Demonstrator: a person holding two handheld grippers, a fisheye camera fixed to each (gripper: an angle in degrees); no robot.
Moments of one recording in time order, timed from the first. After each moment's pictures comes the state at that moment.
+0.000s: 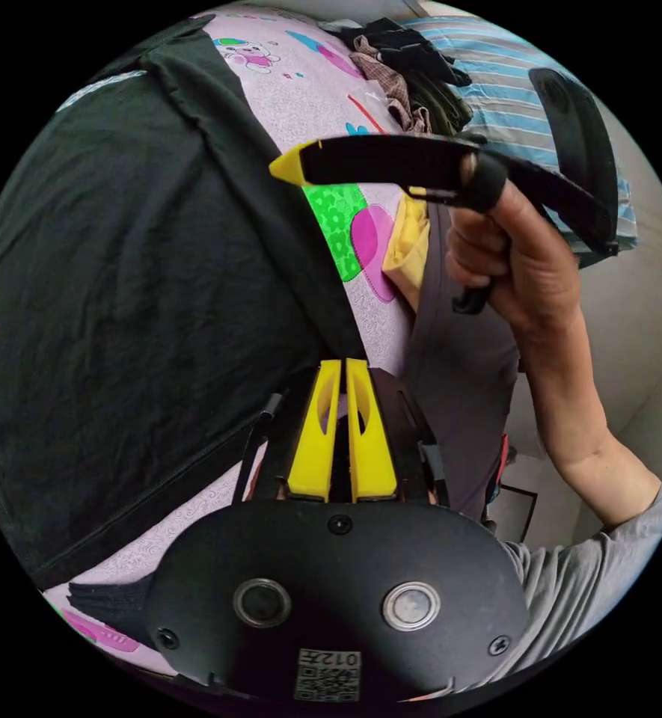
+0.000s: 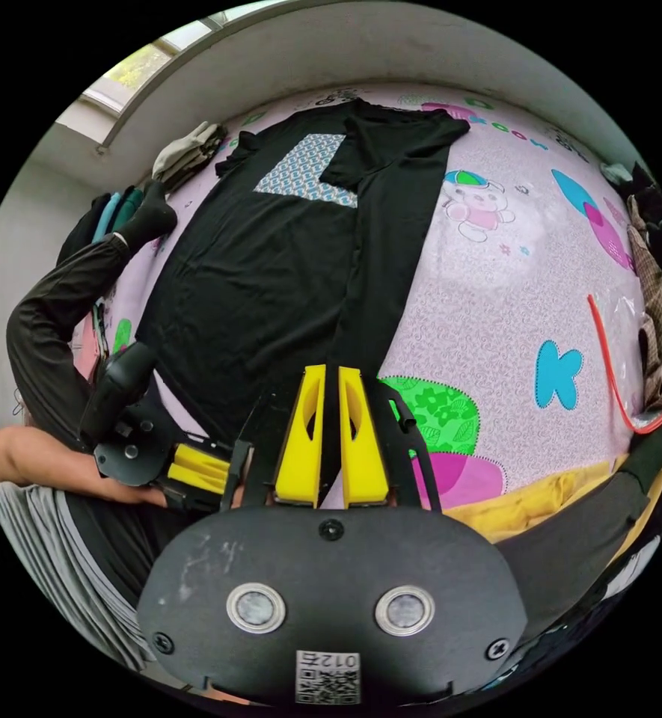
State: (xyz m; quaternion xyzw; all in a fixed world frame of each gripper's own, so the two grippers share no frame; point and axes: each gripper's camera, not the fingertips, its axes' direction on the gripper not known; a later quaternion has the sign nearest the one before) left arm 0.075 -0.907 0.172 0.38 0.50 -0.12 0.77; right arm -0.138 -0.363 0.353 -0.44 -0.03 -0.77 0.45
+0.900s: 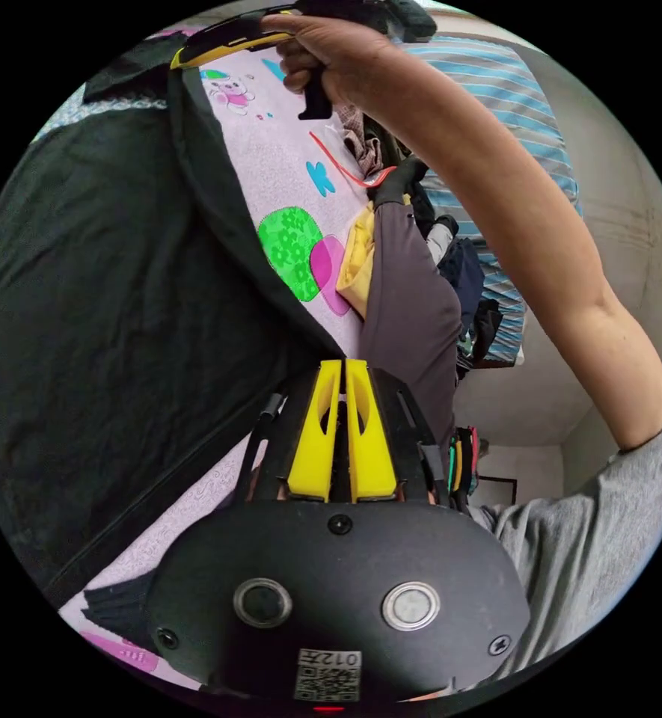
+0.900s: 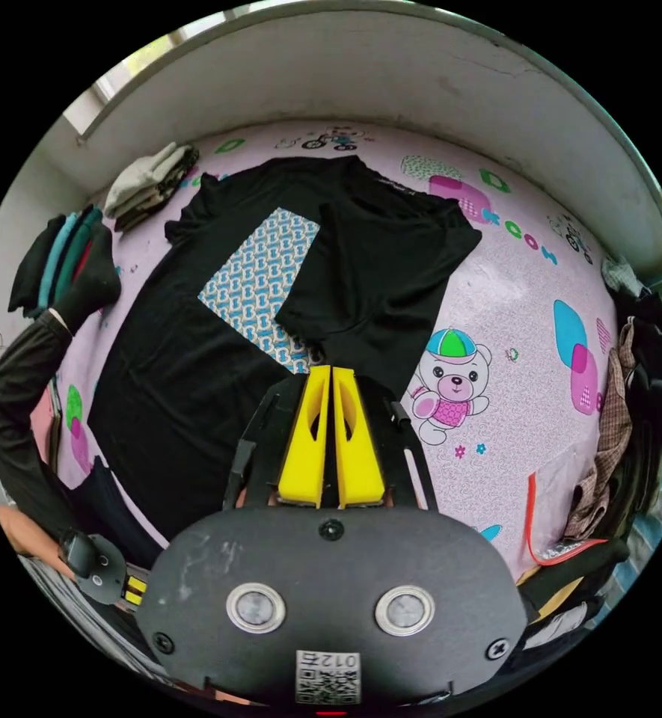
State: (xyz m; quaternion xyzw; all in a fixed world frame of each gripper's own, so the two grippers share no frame) left arm 0.029 -0.860 0.175 0.44 0.52 -0.07 0.73; right arm -0.305 -0.300 0.384 -0.35 -0.04 -0.83 0.43
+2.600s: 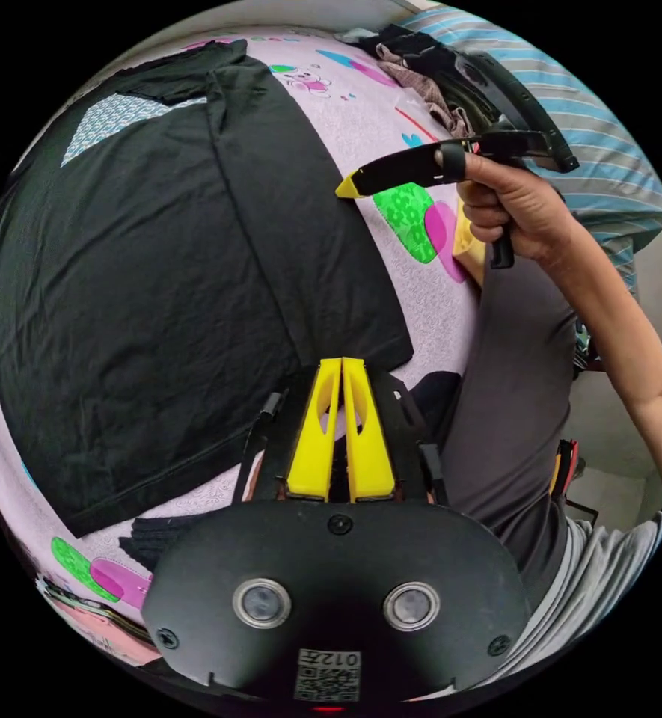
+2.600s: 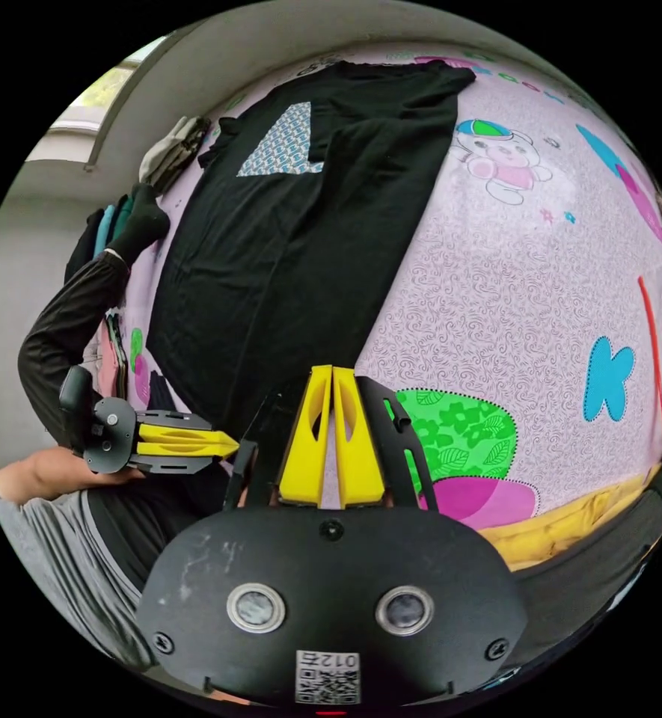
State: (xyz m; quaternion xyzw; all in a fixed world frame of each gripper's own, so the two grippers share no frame) left arm -0.007 -0.751 0.111 0.37 0.36 -0.18 0.84; right arm -0.223 -0.418 0.433 -0.52 -0.01 -0.73 0.45
